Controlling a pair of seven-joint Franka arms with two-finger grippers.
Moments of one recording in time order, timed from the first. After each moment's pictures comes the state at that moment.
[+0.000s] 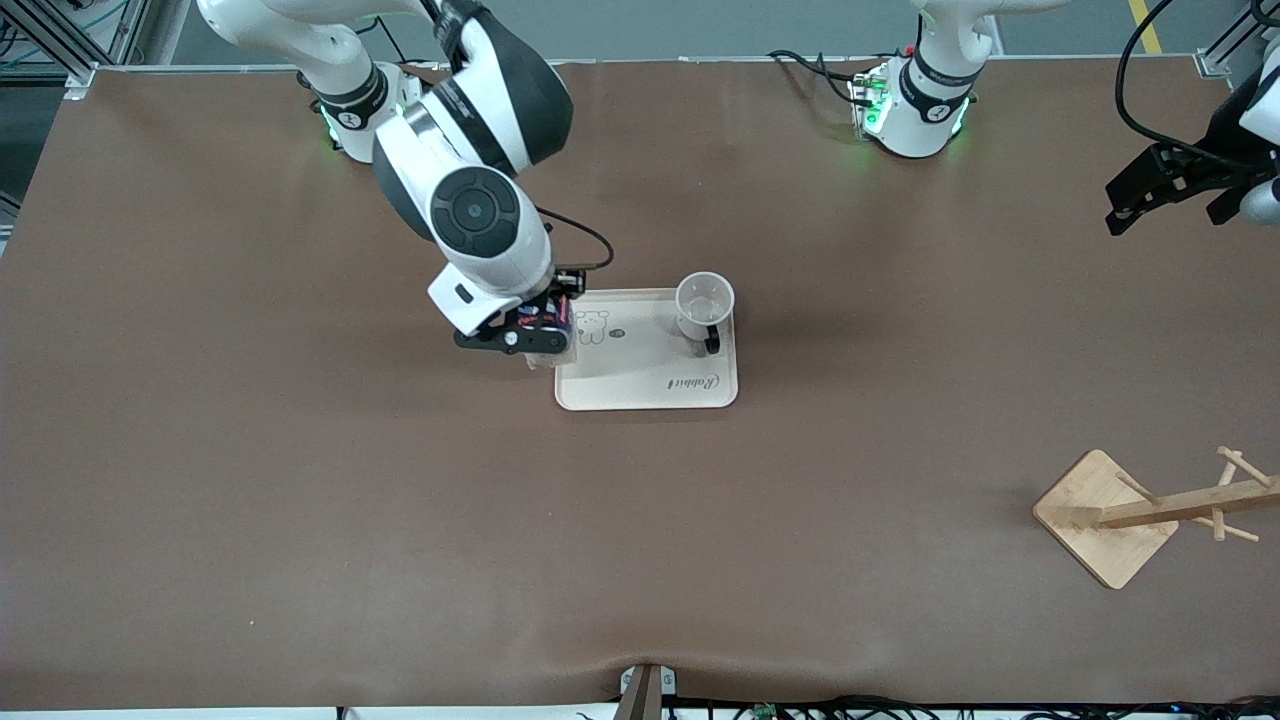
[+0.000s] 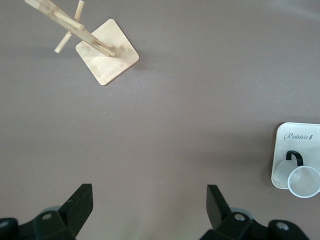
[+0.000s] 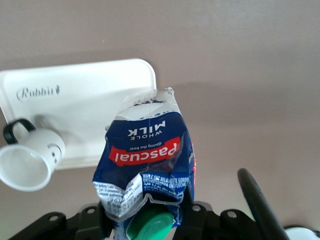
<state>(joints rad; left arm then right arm) 0.02 -0.09 -0.11 -1.55 0.05 1.52 -0.15 0.62 0.48 0.01 -1.36 0.12 1.61 0.69</state>
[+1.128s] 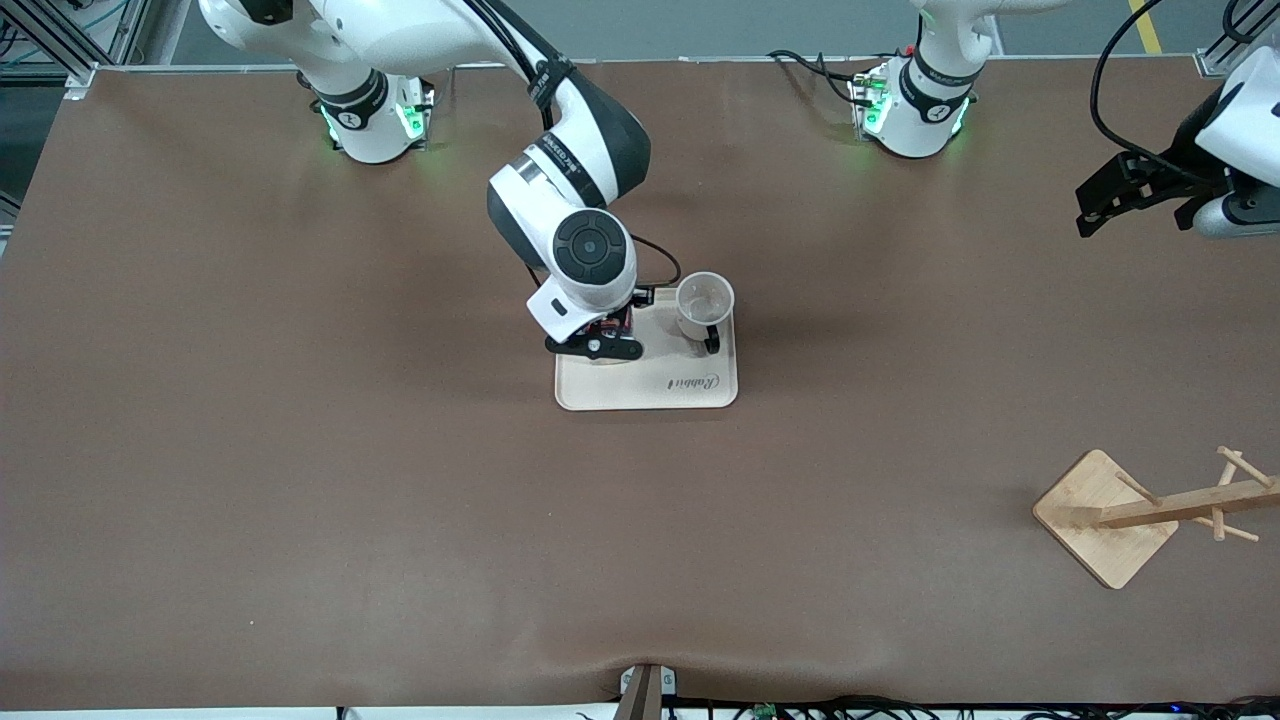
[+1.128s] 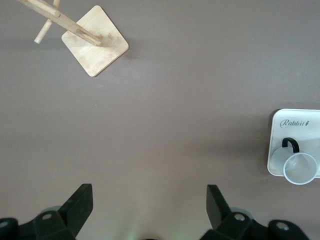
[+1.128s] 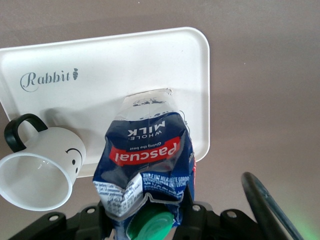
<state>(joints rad) 0.01 -0.07 -0.13 -1.55 0.05 1.49 -0.15 0.73 0.62 0.00 -1.35 0.17 1.73 0.77</state>
